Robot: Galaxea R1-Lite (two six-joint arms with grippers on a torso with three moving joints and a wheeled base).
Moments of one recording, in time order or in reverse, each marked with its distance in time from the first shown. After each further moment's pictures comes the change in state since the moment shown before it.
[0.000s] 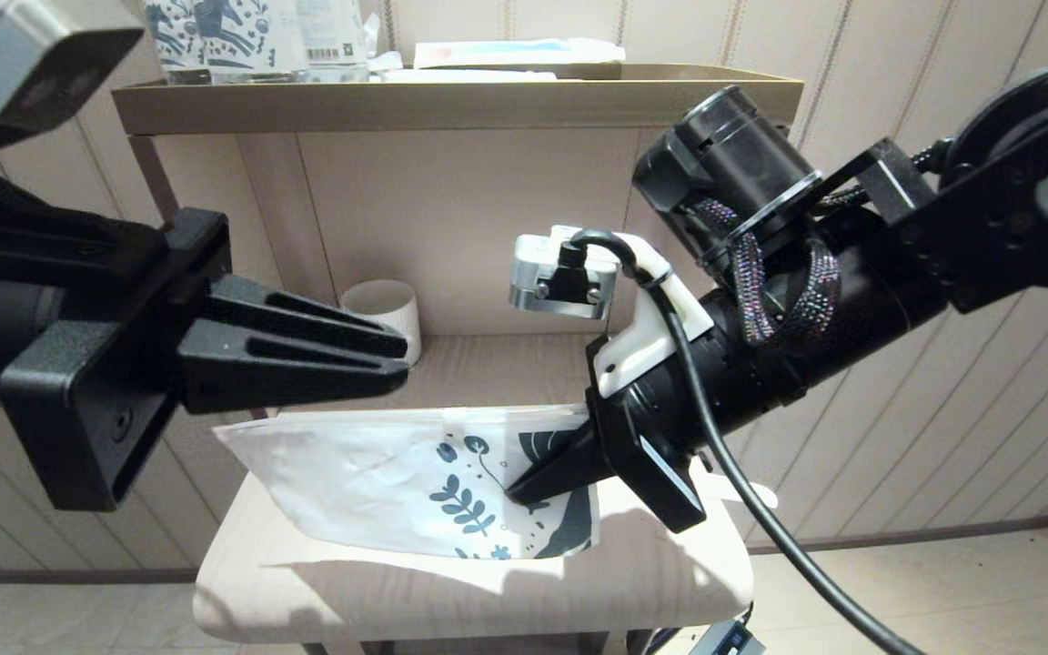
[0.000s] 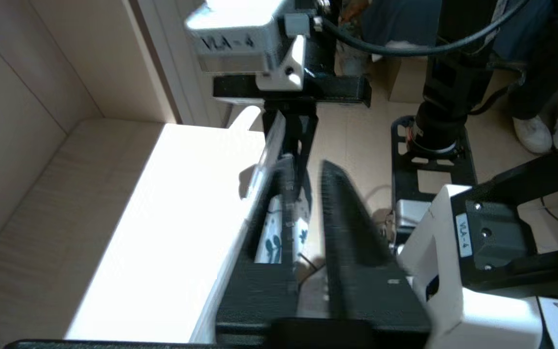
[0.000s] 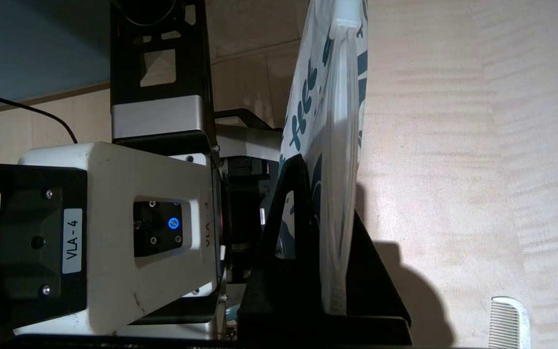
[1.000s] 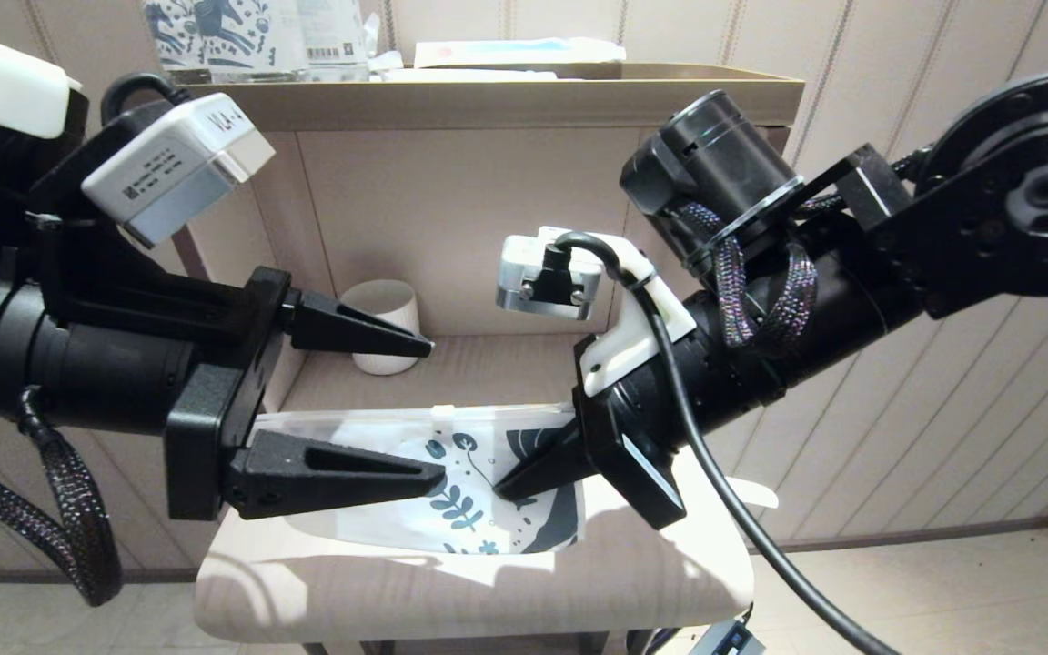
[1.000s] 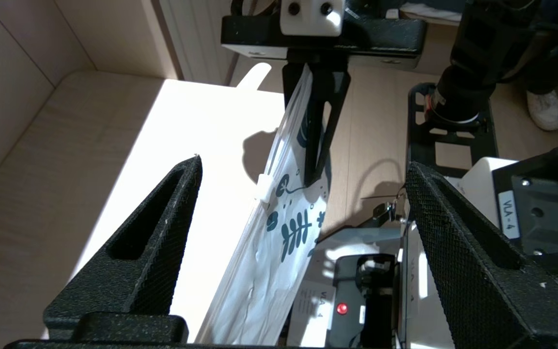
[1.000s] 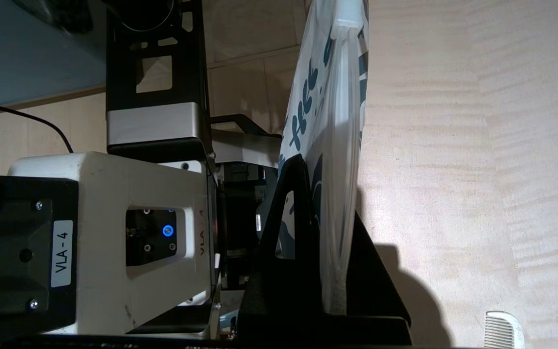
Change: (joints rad) left arm -0.002 0.076 0.028 0.010 0.052 0.048; right arm 0.006 0.013 -0.001 -0.034 0.000 0.002
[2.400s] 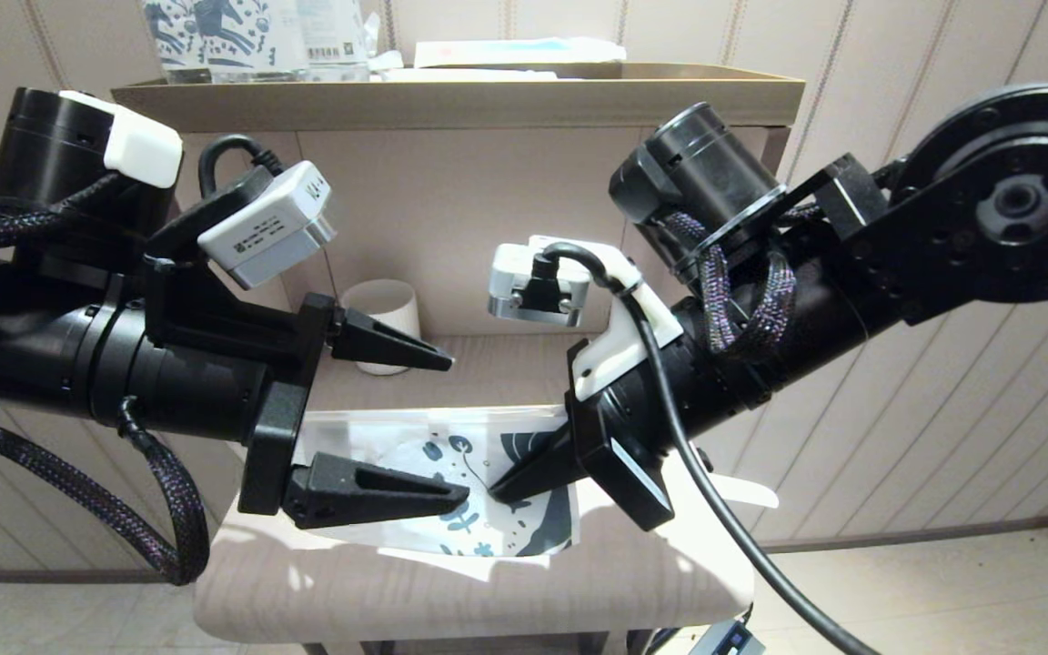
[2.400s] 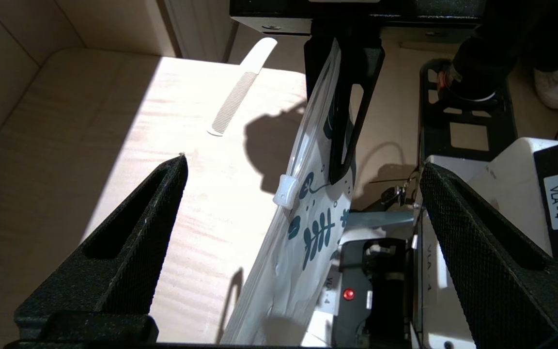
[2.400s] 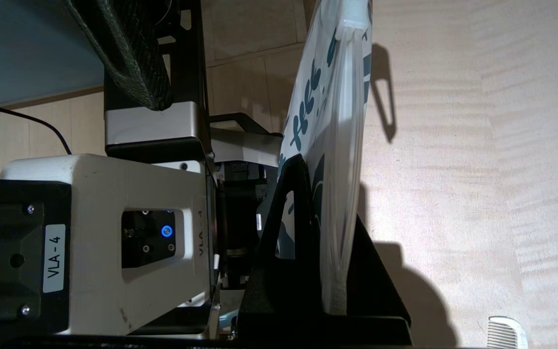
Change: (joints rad) left arm 0.002 0.078 0.003 -0.004 0.004 0.063; right arm 0.000 0.015 -0.002 -0.002 -0.001 0.000
